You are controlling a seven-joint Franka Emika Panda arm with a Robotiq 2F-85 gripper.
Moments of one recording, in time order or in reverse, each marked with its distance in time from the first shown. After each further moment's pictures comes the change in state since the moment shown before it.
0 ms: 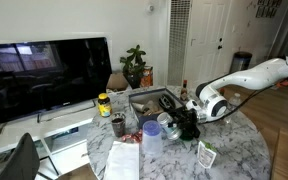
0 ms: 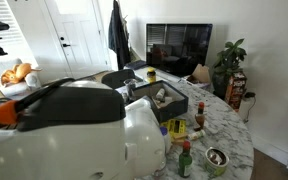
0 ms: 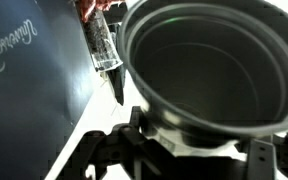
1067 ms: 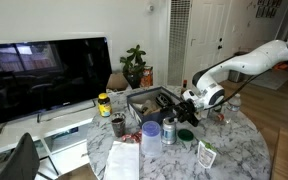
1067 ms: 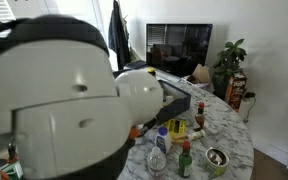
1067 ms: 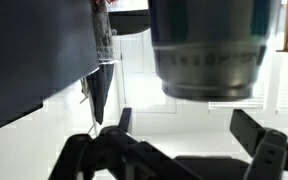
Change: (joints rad) arm 0.080 -0.239 0.019 -0.007 0.005 -0.007 0.050
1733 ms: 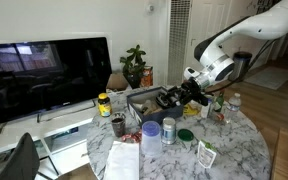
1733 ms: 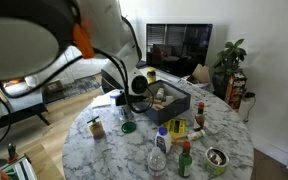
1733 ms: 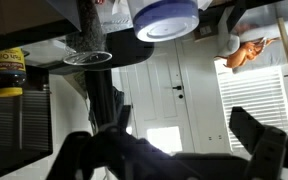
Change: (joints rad) arm -0.043 -0.480 0.216 -0.192 0.165 0.155 0.372
